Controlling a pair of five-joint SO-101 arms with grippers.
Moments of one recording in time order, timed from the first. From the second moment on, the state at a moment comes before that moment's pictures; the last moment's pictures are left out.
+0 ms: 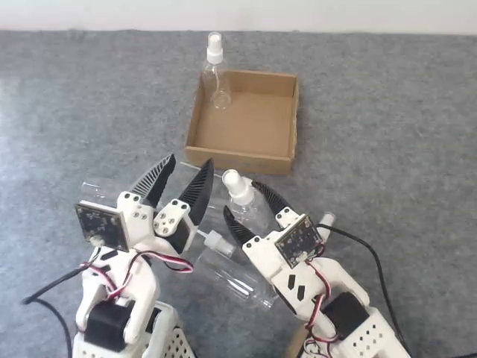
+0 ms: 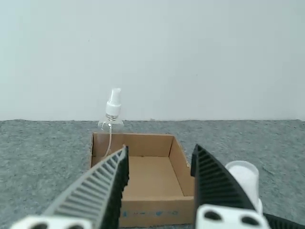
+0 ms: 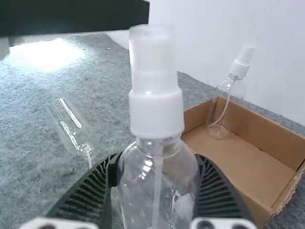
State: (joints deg) left arm 10.5 -103.5 76.4 47.6 14.3; right arm -42.5 -103.0 95.2 28.3 5.1
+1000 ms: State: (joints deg) left arm 18.2 -103.5 78.5 49.6 9.1; right arm -42.5 -103.0 95.2 28.3 5.0
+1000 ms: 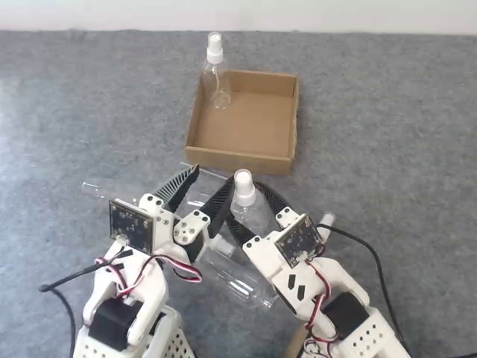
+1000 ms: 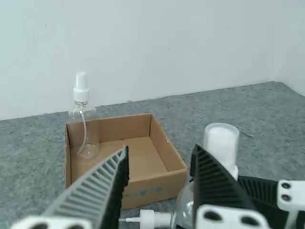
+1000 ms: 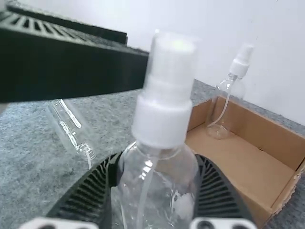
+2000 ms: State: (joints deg) left arm 21.2 -103.5 84.7 41.5 1.5; right arm -42.5 -103.0 95.2 28.3 5.0
